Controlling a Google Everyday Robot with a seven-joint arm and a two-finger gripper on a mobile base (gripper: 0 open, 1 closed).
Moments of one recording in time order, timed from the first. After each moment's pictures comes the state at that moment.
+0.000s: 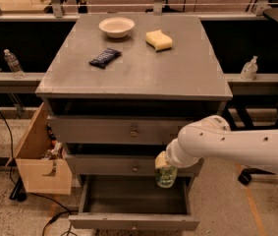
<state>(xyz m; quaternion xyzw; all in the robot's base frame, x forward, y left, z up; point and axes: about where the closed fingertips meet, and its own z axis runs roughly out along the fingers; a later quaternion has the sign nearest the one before) 0.537 -0.116 0.577 -0.04 0.98 0.10 0.15</state>
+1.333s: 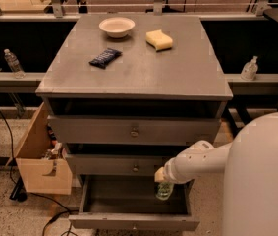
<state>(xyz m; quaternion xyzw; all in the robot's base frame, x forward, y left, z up) 0.547 -0.122 0.449 0.01 0.98 0.11 0.14</state>
